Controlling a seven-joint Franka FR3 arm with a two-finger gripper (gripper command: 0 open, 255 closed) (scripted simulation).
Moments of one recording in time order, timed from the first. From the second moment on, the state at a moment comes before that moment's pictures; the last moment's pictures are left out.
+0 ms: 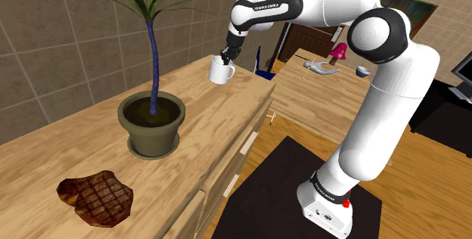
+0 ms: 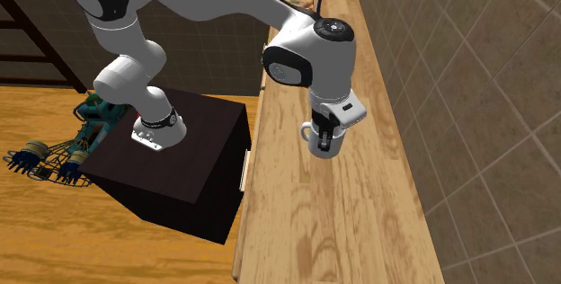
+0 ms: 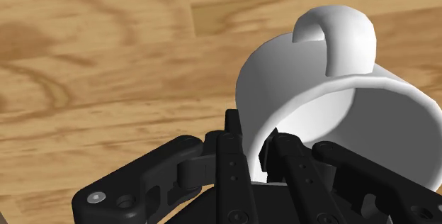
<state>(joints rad) -0.07 0.22 -0.07 -1.78 0.04 2.10 -0.19</state>
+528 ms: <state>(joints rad) -0.07 0.20 -0.07 -1.71 0.04 2.00 -0.19</state>
